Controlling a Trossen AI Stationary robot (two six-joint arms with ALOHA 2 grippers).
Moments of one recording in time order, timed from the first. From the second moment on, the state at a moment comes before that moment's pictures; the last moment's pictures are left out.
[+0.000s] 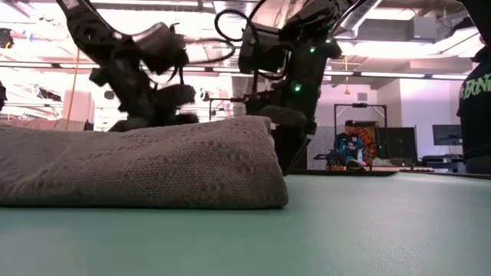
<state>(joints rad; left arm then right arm) 0.17 1.51 0.61 0.08 0.04 0.51 -0.03 1.96 1.35 -0.66 0.13 0.29</state>
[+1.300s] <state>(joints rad) -0.62 1.47 0.63 -0.04 -0.41 0.21 0.45 1.96 1.35 -0.34 0.29 0.04</state>
